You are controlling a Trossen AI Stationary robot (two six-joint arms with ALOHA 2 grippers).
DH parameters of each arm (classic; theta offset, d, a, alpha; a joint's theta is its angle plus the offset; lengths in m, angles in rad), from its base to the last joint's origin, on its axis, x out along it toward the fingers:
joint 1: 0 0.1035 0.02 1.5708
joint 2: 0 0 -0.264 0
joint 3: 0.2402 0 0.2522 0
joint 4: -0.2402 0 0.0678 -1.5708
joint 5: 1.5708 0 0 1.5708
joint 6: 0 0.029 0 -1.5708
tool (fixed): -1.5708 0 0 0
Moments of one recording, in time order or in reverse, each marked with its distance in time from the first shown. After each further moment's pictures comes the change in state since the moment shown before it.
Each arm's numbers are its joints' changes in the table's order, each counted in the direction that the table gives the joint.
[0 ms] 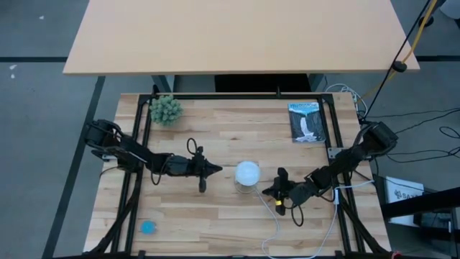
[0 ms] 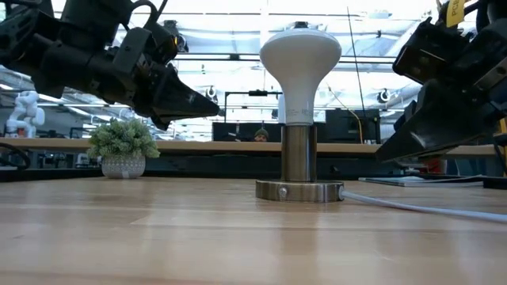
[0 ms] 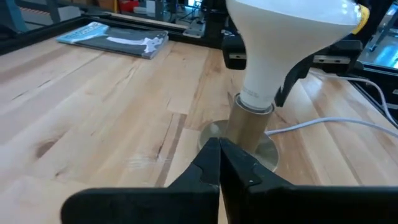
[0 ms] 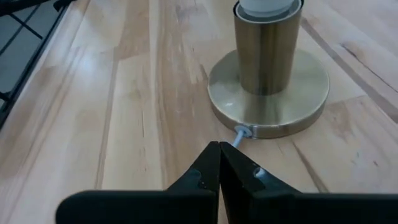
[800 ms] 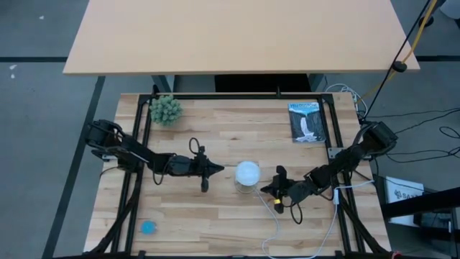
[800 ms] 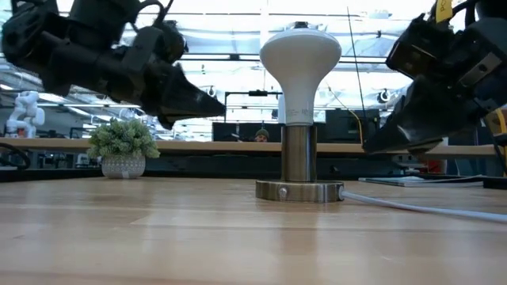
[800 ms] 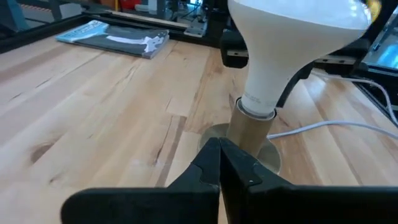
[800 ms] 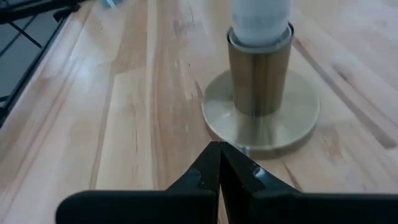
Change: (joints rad) left arm 0.005 -0.016 0.038 -0.031 0.001 -0.007; right arm -0.028 0.000 0.000 0.041 -0.007 -0.061
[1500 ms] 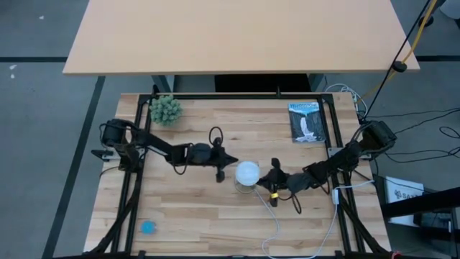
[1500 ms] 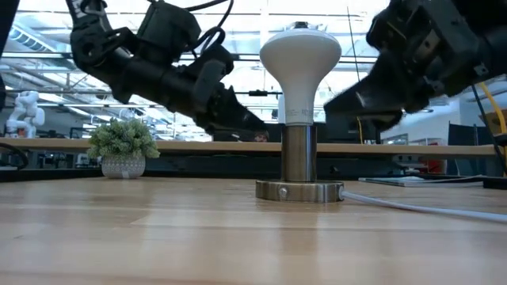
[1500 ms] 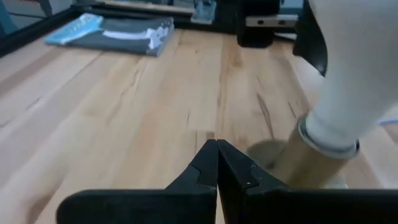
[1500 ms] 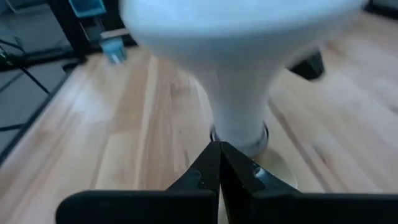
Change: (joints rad) left arm 0.190 -0.160 0.235 -0.158 -0.205 0.139; right arm -0.099 0.000 0.000 0.221 0.009 -0.207
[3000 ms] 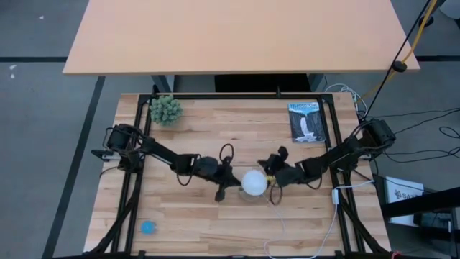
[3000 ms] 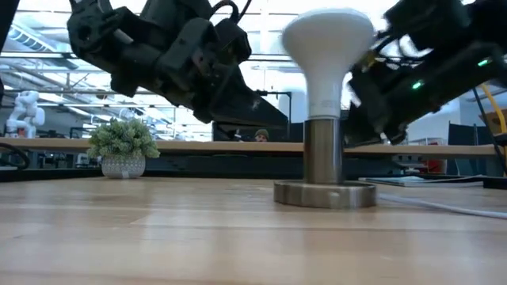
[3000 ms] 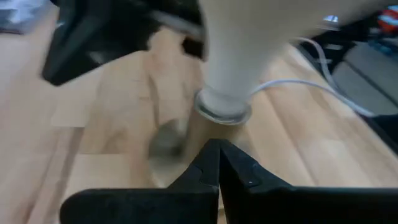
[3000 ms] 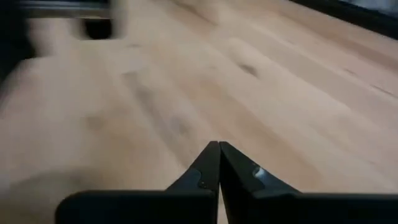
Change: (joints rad) left arm -0.151 -0.078 0.124 -0.089 -0.183 -0.072; right arm -0.126 0.005 0.067 -0.396 -0.249 0.227
